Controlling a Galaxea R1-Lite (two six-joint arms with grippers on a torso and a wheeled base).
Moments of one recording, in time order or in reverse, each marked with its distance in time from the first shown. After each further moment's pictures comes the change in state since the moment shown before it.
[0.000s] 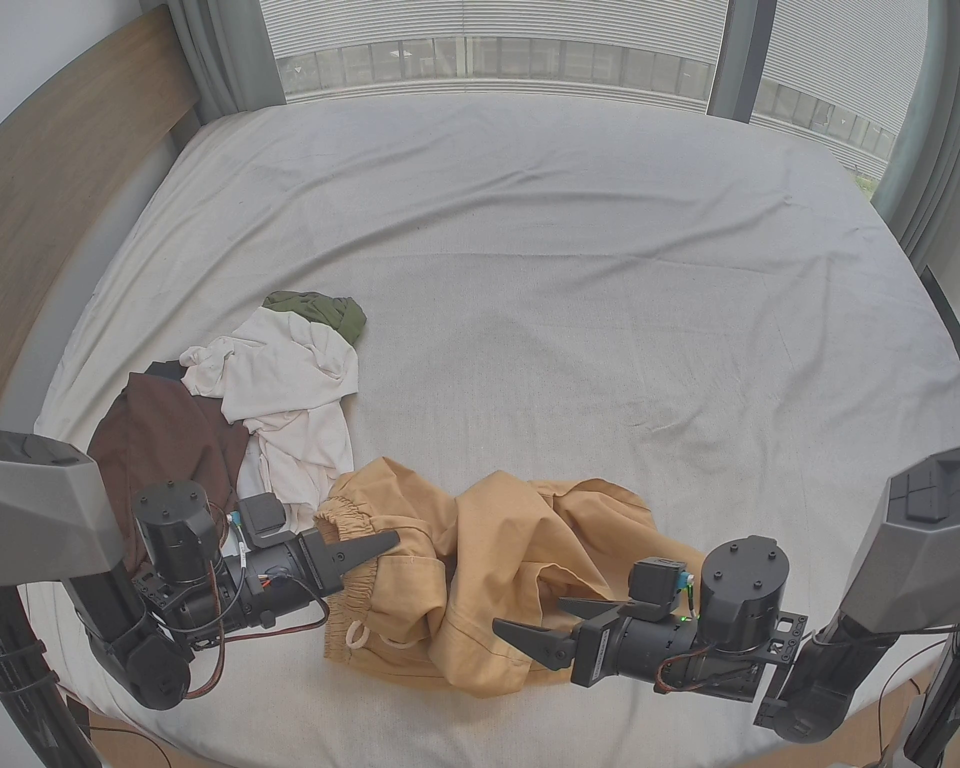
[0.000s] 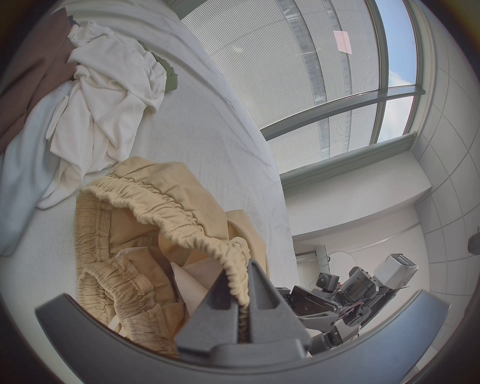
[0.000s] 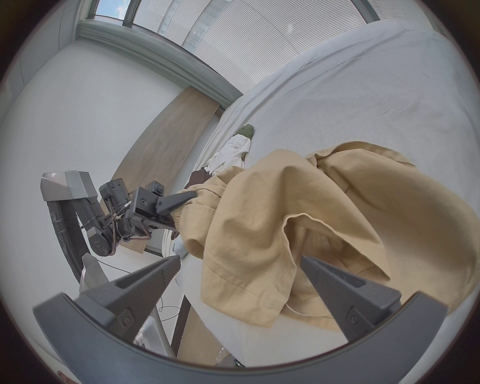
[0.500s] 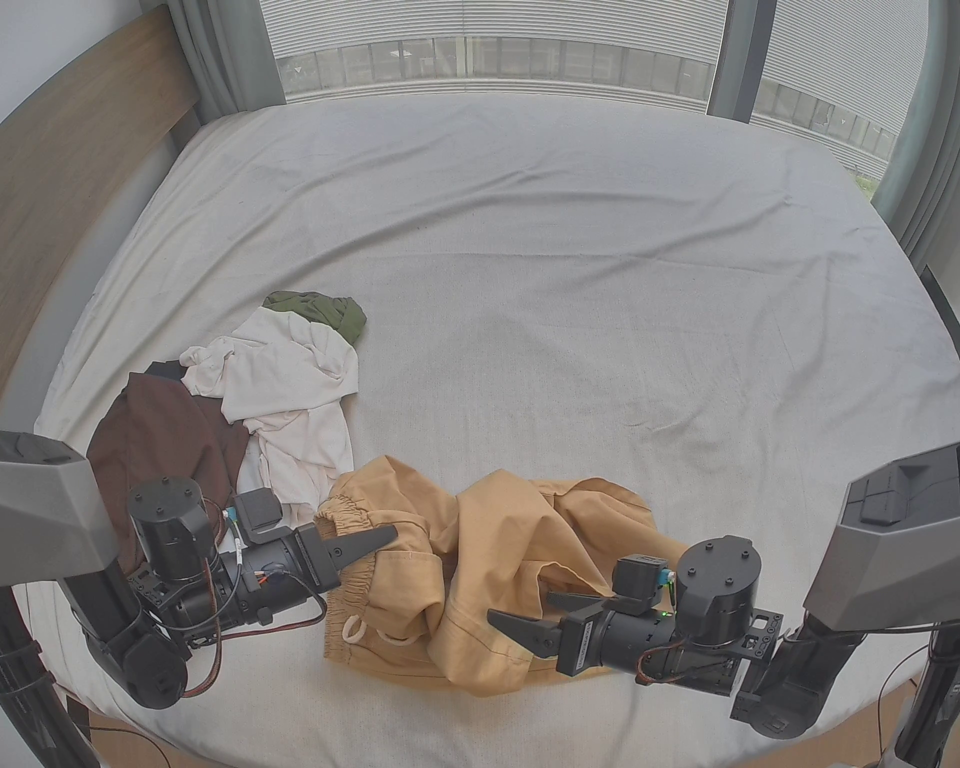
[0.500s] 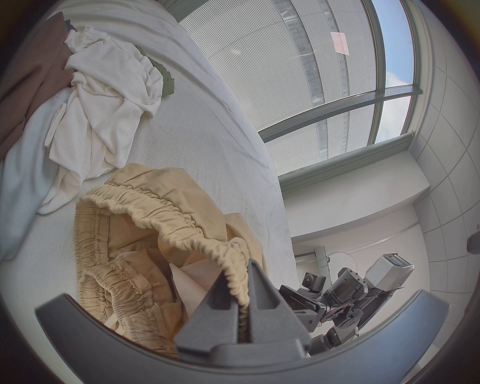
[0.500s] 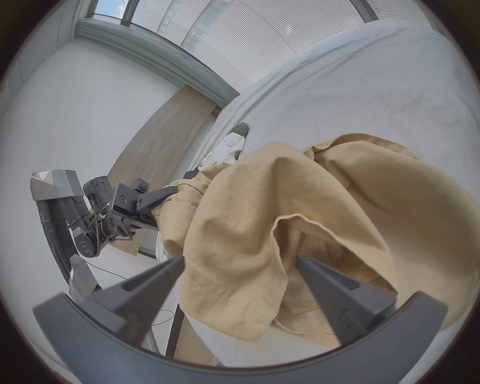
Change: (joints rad) left arm 0.002 -0.012 -0.001 0.000 0.002 0.001; right arm -0.027 0.078 -0.050 -0.029 -0.002 -0.004
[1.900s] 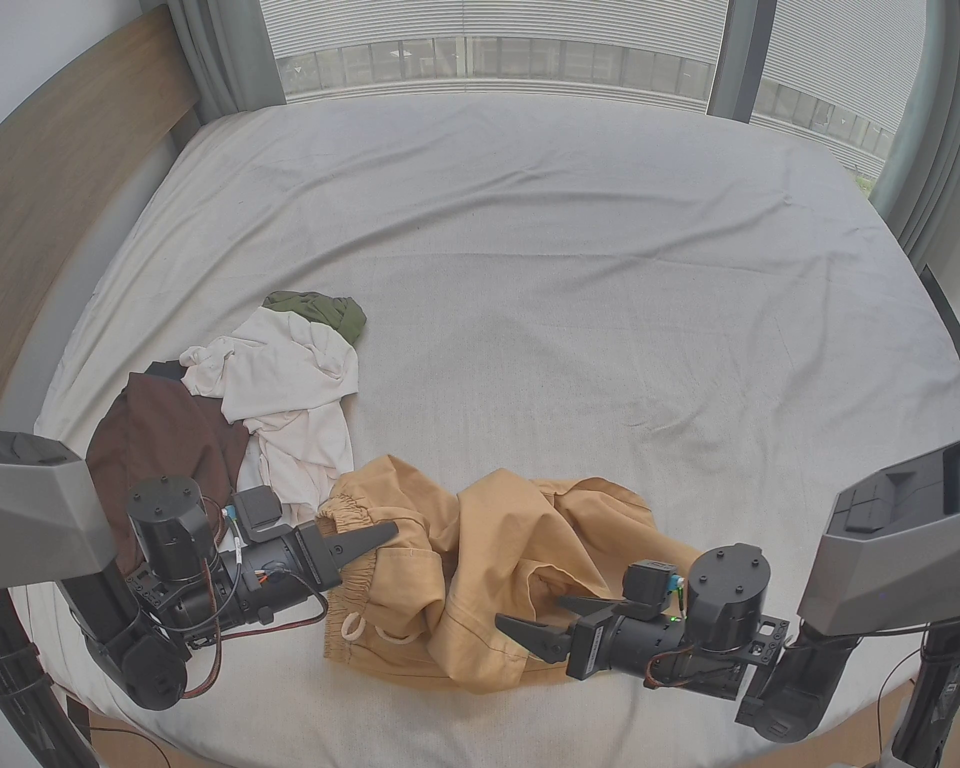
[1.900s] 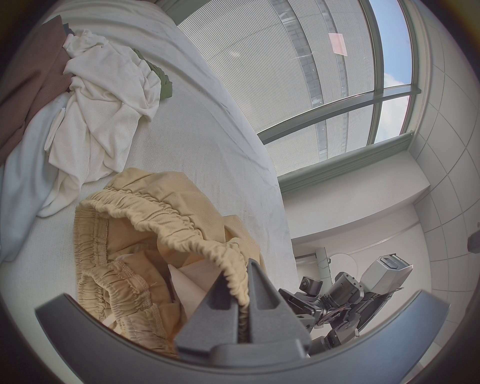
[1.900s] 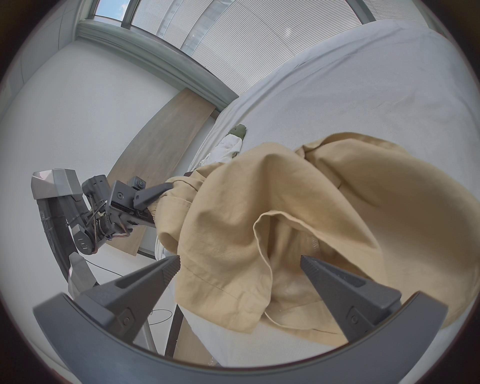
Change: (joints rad) left arm -0.010 -0.011 -0.001 0.000 0.021 0.001; right arm -0.008 0.040 0.041 -0.090 0.008 -0.003
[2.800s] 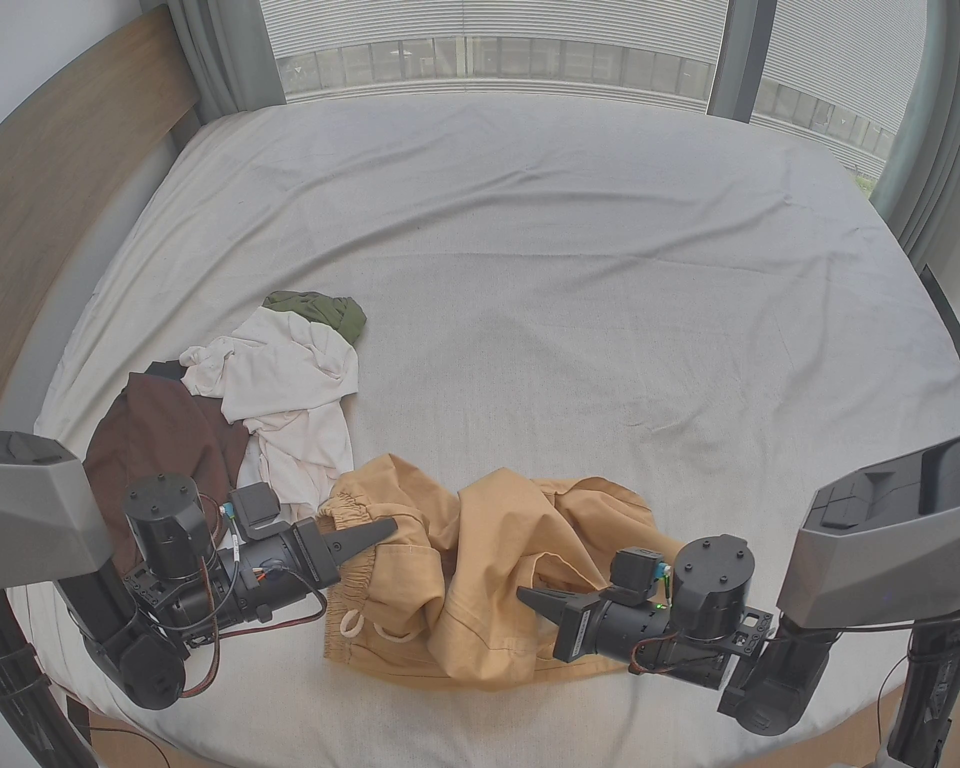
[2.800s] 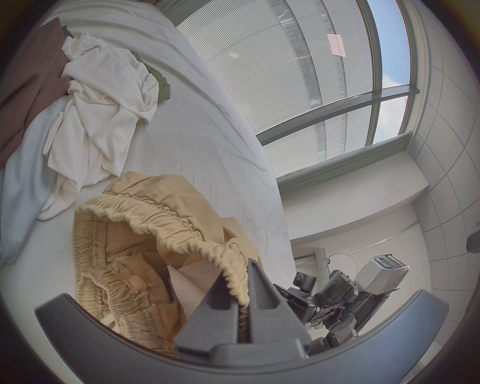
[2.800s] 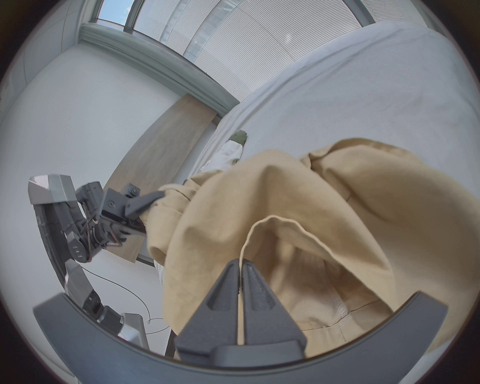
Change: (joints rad) left arm 0.000 -0.010 -0.002 0.000 0.000 -0.002; right arm -0.022 0.008 -0.045 -0.023 0.003 0.004
